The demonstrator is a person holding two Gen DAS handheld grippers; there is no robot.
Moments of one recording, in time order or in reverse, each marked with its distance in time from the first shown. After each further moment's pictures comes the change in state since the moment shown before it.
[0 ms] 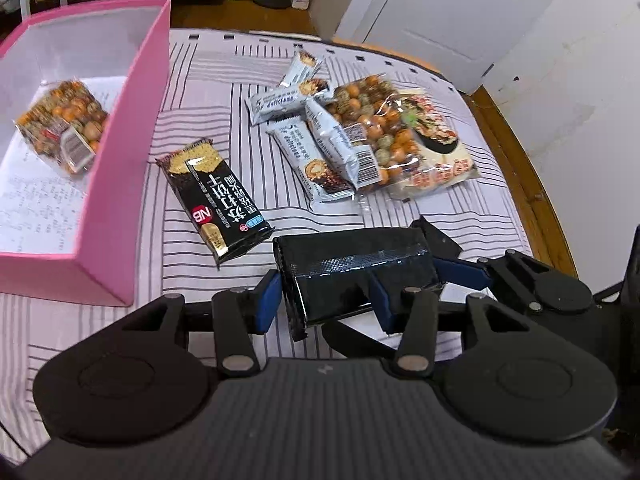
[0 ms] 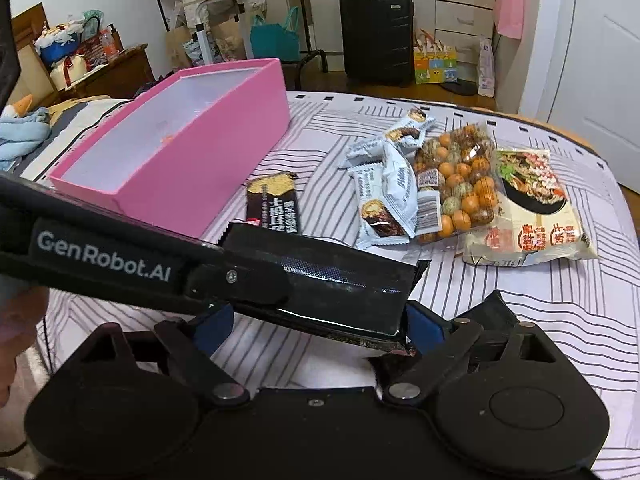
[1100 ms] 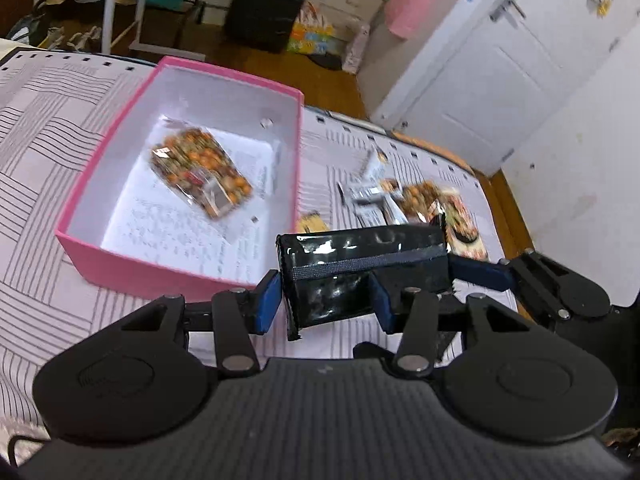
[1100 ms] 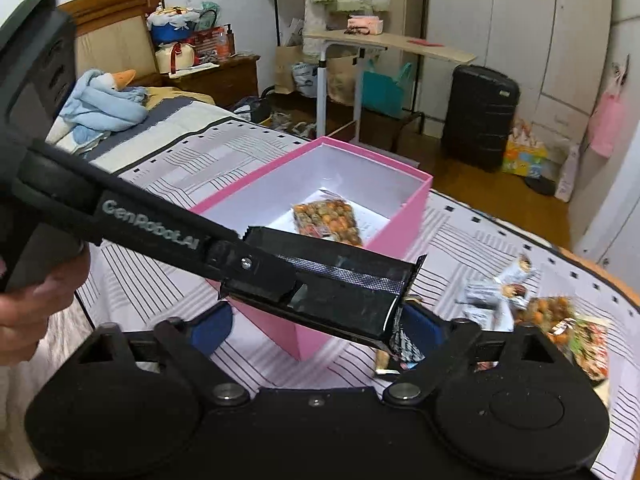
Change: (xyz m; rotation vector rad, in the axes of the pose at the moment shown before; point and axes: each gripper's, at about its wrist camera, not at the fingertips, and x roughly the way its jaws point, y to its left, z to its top) left arm -0.130 0.102 0.010 -0.184 -0.184 0.016; right arm -0.041 0.116 0.080 -0.290 -0.090 0.147
